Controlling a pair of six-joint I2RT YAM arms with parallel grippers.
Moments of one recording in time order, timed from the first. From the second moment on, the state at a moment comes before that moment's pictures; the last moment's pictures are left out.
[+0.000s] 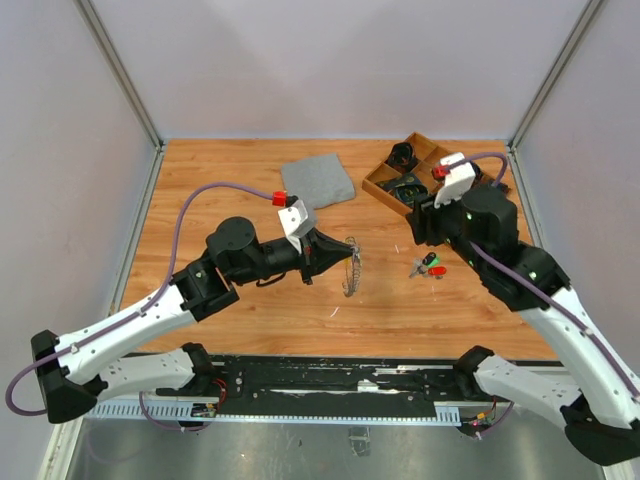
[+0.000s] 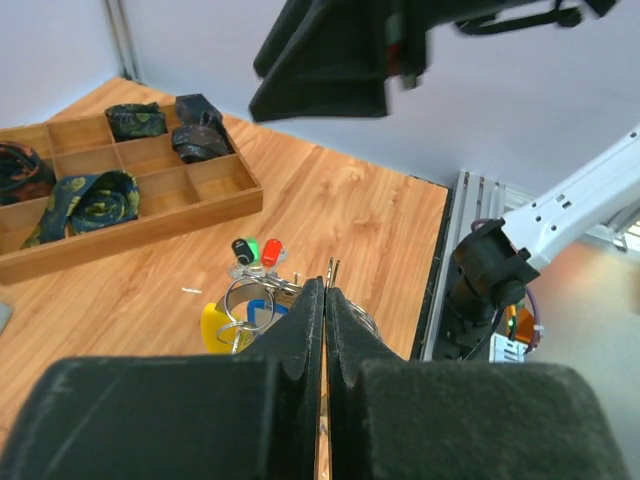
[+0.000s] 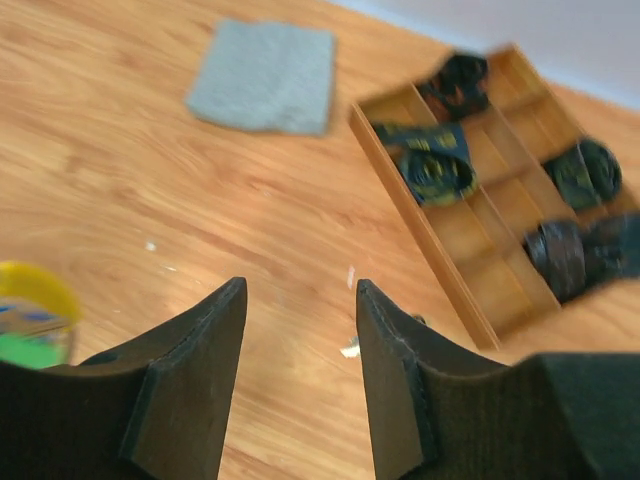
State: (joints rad) left arm -0.96 0.99 0.94 0.07 0.27 -0.13; right arm 0.70 0.88 1.23 -0.64 0.24 0.03
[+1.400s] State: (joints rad) left arm -0.96 0.93 0.98 -0.02 0.23 -0.19; right arm 0.08 1.60 0.91 -0.41 -0.17 0.19
